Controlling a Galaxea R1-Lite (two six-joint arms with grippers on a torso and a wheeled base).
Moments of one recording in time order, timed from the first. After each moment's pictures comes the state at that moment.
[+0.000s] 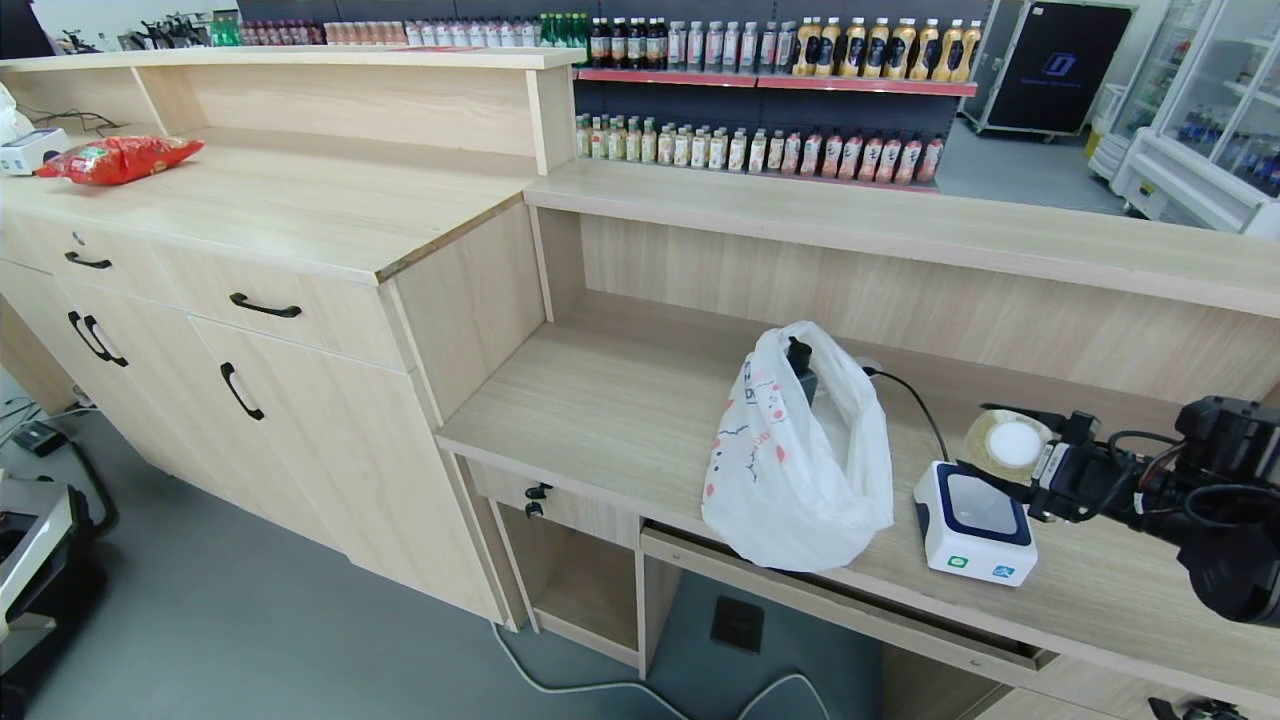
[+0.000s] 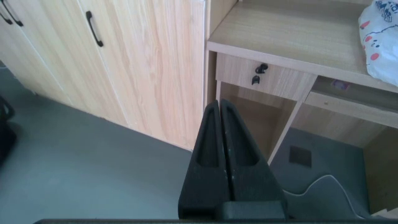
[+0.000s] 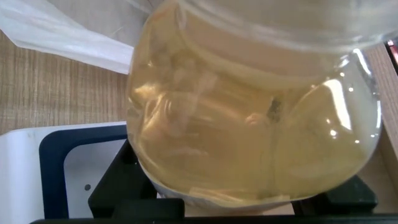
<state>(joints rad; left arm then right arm) 0.00 0.00 0.00 0.00 0.01 0.01 -0.27 2.10 -0.62 -1.33 0.87 -1.25</state>
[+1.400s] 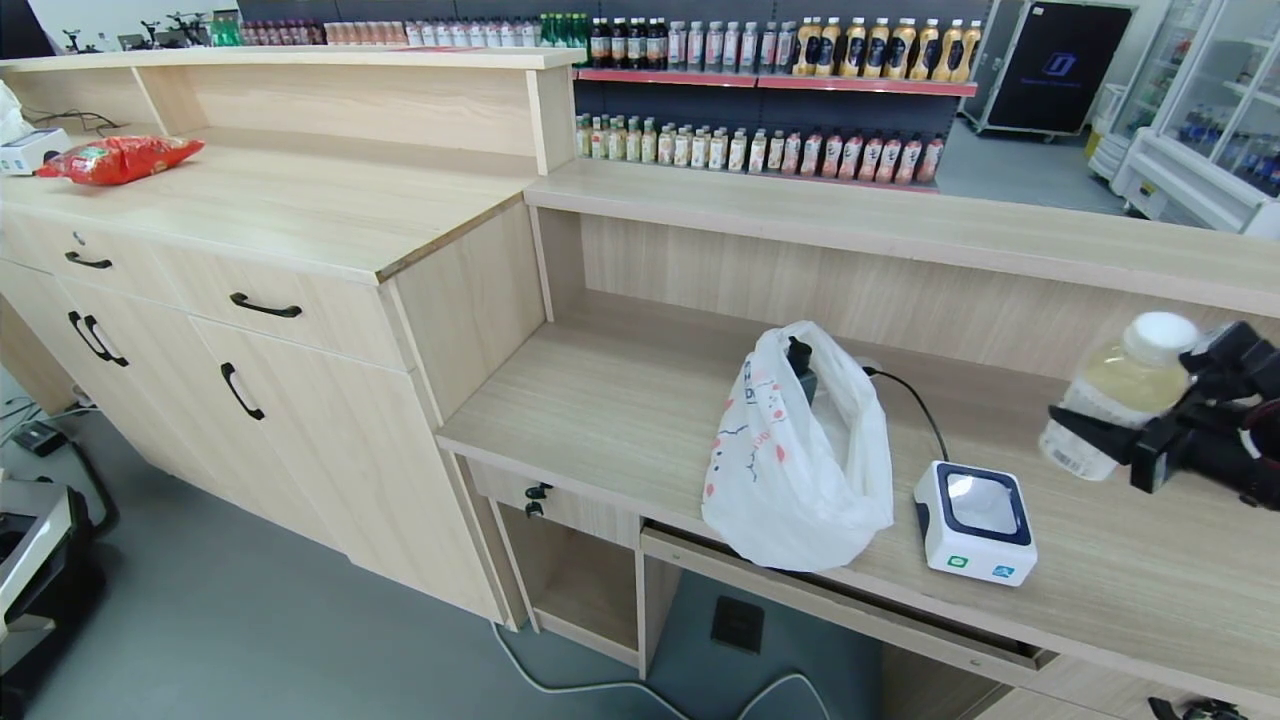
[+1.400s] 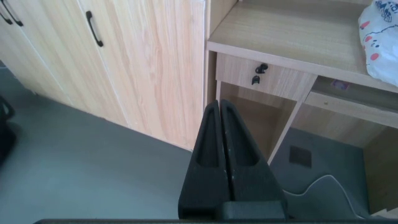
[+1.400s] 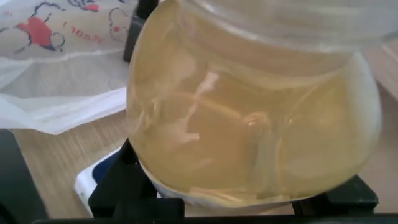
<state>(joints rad) 0.00 0.00 0.00 0.00 0.01 0.01 -0.37 1.70 -0.56 -1.00 0.66 -0.55</state>
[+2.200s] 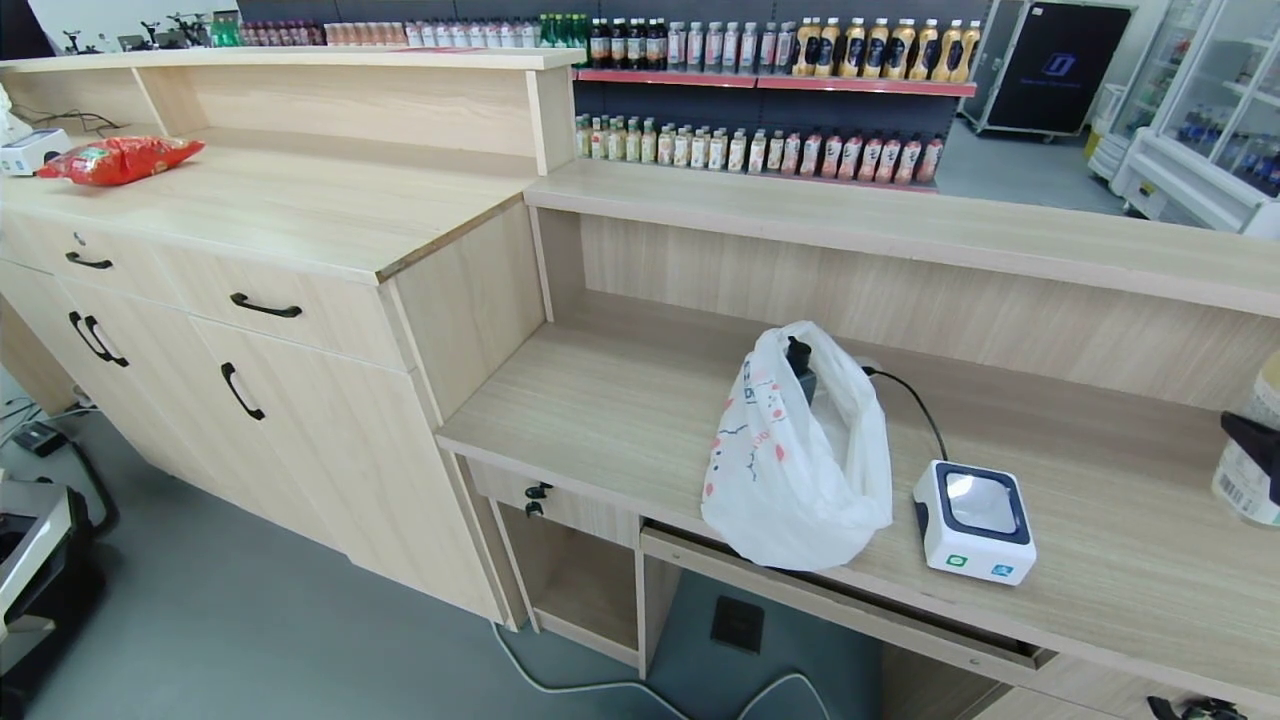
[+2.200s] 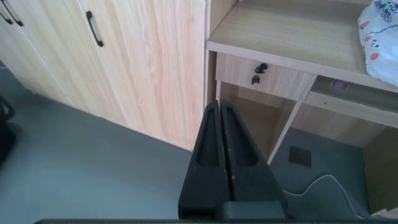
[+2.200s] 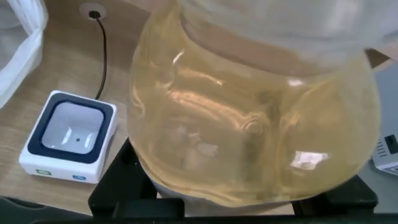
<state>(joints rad) 0.00 0.00 0.00 0.00 0.01 0.01 -0.41 1.34 -0.44 -0.79 0.14 -0.42</state>
